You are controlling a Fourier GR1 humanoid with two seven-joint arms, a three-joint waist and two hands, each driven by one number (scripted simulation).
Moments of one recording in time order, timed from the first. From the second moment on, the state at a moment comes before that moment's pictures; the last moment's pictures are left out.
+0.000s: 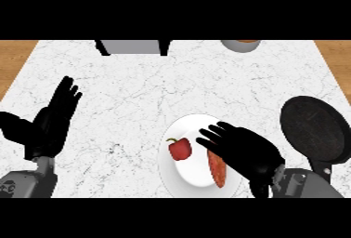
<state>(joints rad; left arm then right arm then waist) -0.14 0.35 -0.09 -1.57 0.29 0.24 0.15 -0.35 -0.43 0.59 -1.81 0.84 0.72 0.14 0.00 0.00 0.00</state>
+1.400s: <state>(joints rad) -0.14 0.25 0.01 -1.62 0.18 0.14 0.24 -0.34 -0.18 0.55 -1.38 1.18 0.56 -0.05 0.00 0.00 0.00</state>
